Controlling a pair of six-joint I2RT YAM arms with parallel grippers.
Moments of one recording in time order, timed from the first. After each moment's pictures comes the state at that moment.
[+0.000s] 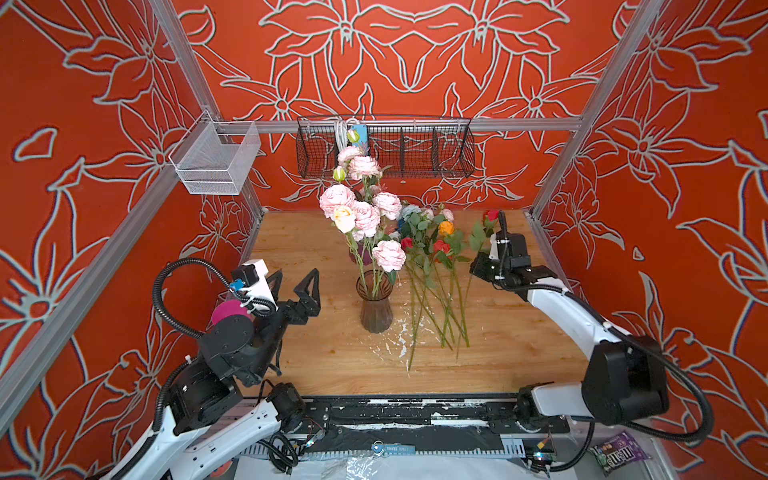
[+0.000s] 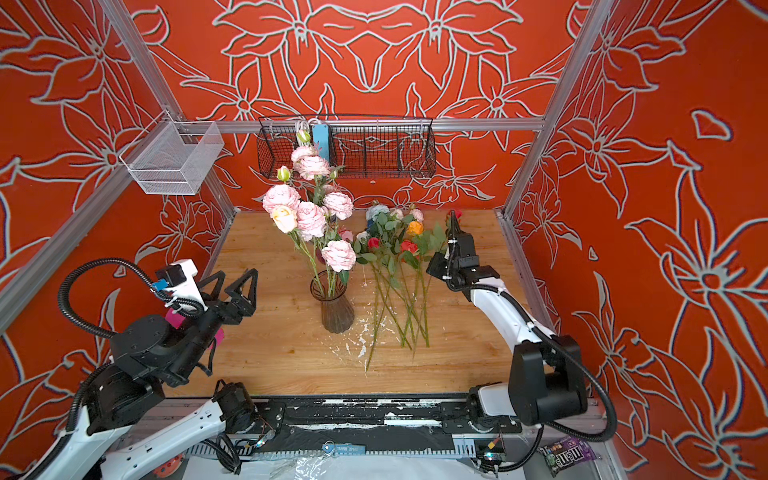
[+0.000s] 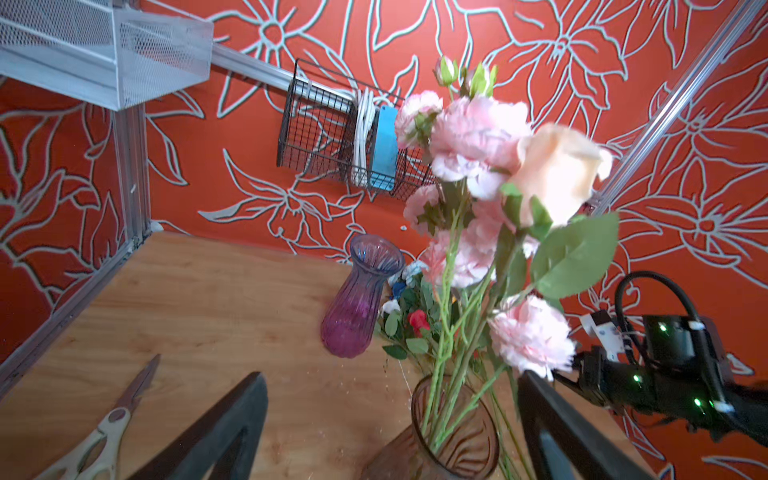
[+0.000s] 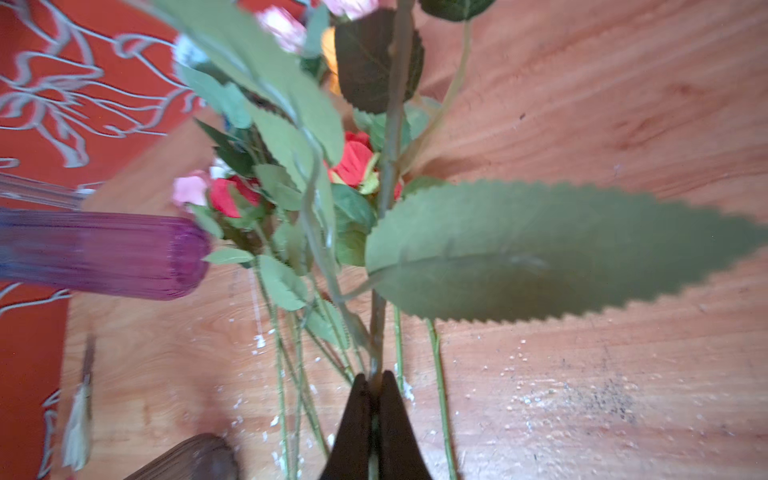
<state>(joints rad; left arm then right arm) -0.77 0.50 1.00 -0.52 -0.64 -0.37 0.17 1.31 0.95 -0.36 -0.13 0.60</state>
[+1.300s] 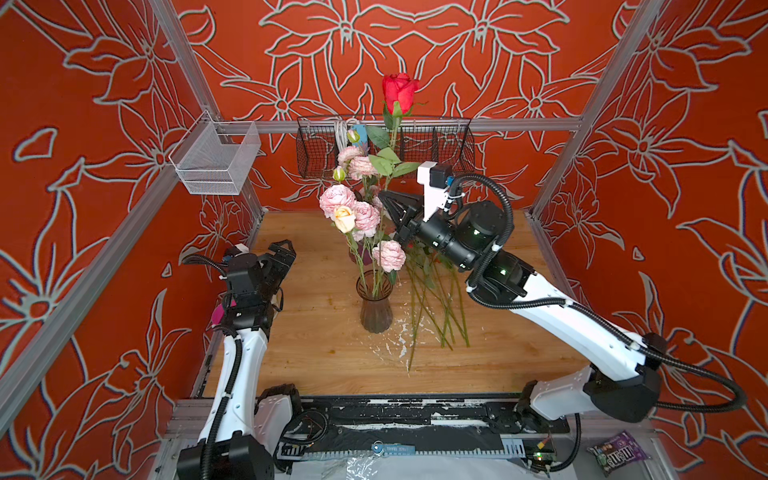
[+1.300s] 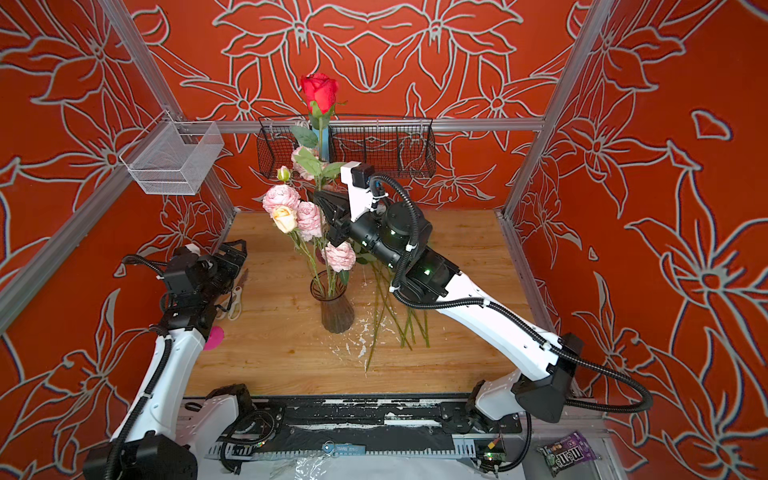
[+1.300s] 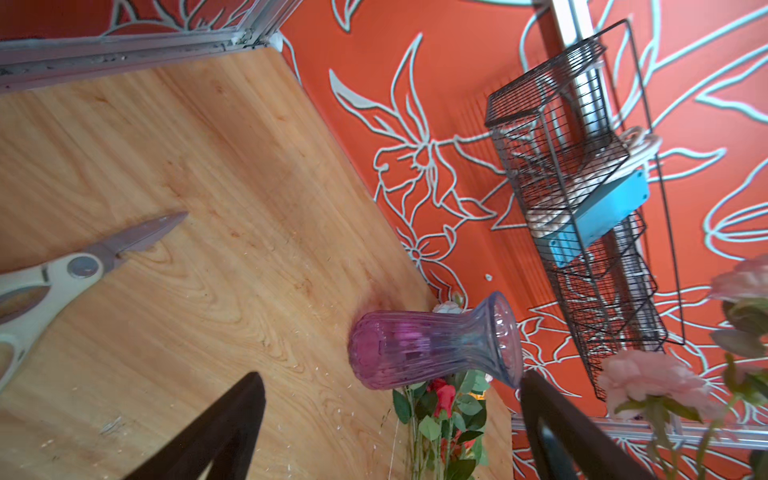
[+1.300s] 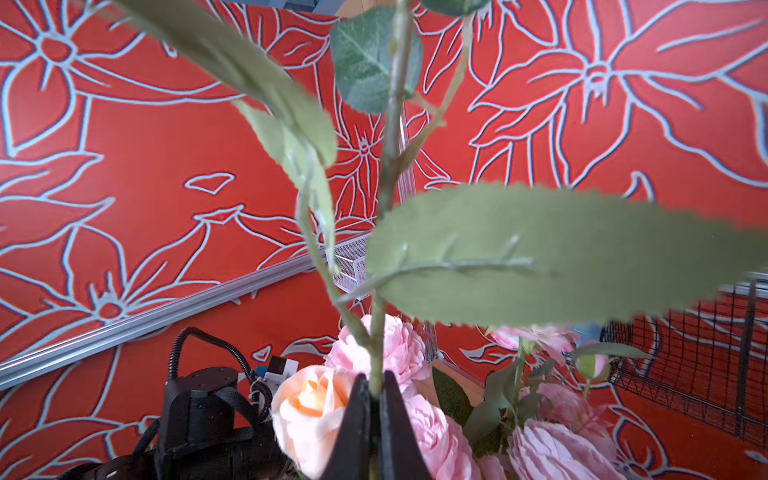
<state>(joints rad) 0.27 0.93 0.76 -0.15 0.21 -0.94 0.90 1.45 1.59 0.13 -0.01 0.19</state>
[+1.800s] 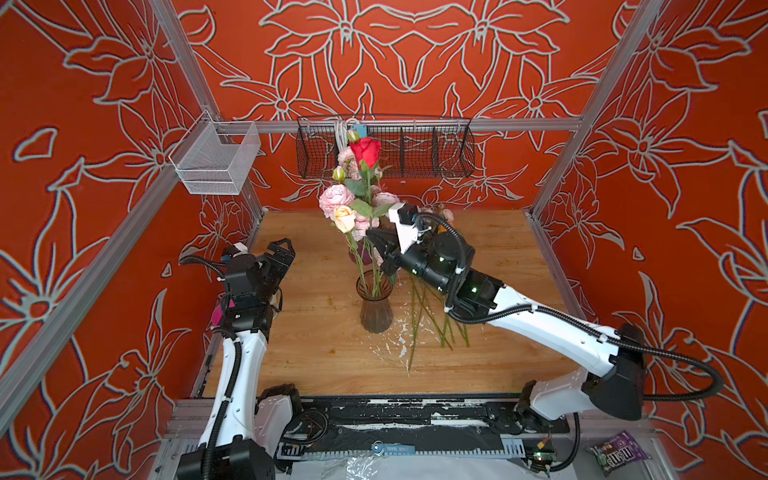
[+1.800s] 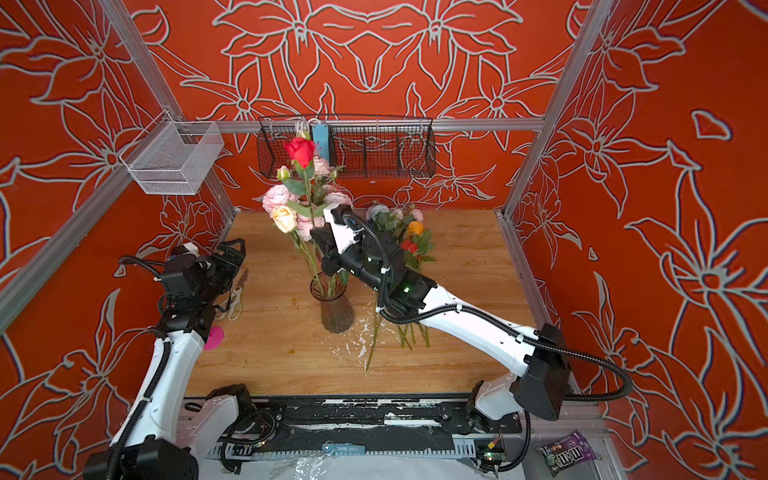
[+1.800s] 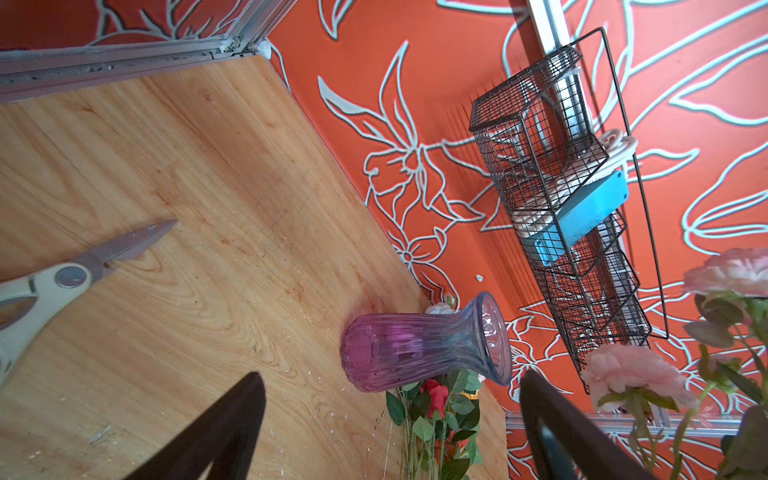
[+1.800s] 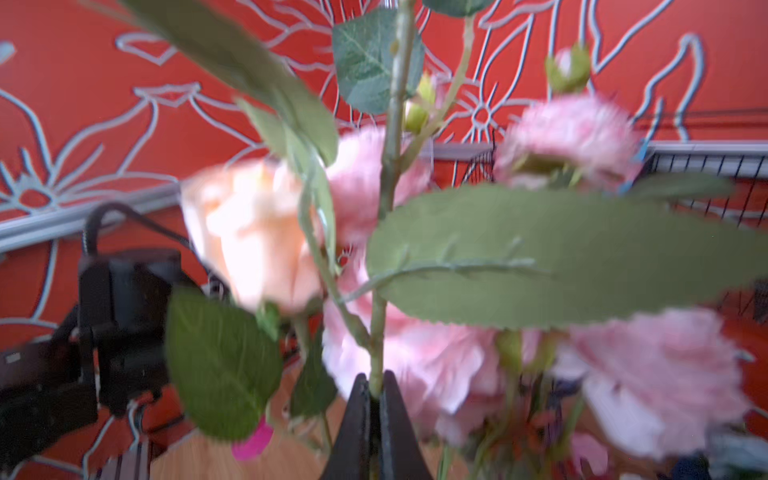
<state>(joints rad) 0.28 0.92 0.76 -0.15 0.22 -0.94 0.97 1.43 1.25 0.21 0.05 0.16</state>
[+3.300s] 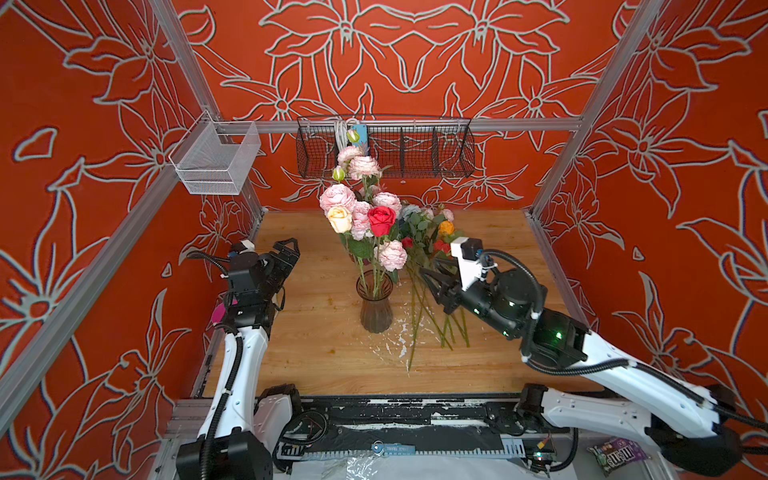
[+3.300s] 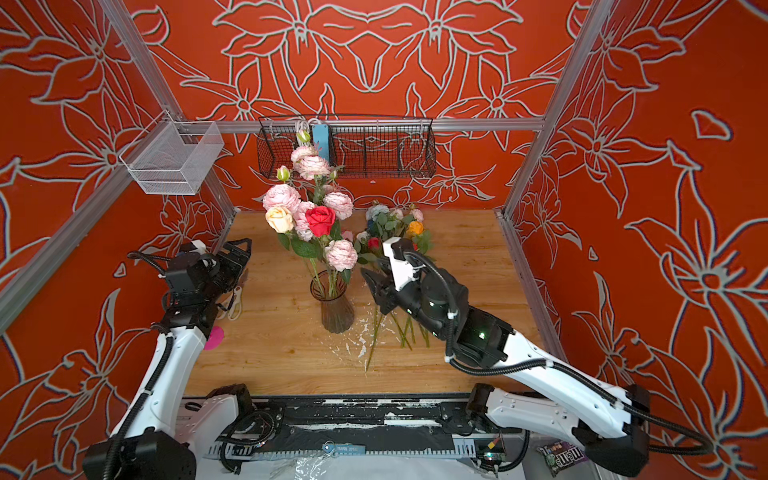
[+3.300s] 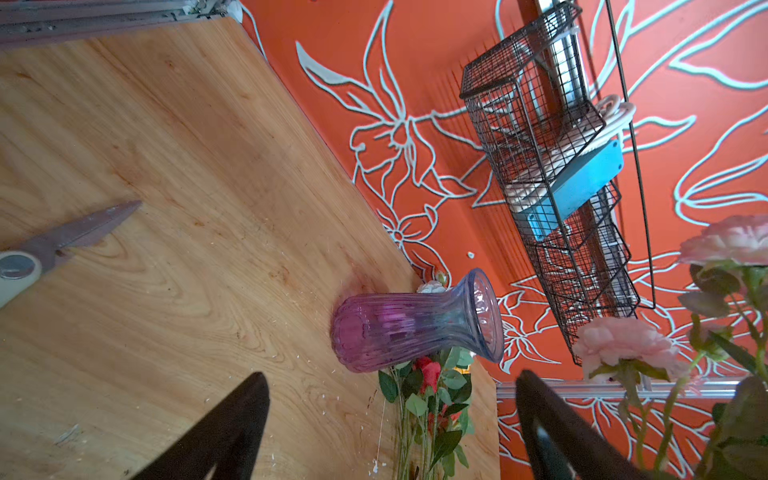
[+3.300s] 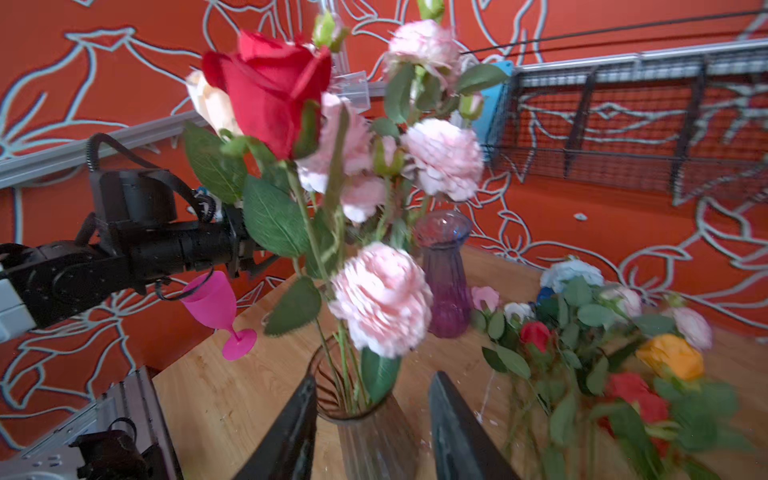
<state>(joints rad) 0.25 0.96 0.76 -0.12 0.28 -0.93 1.01 0.86 0.94 -0.17 0.30 0.23</state>
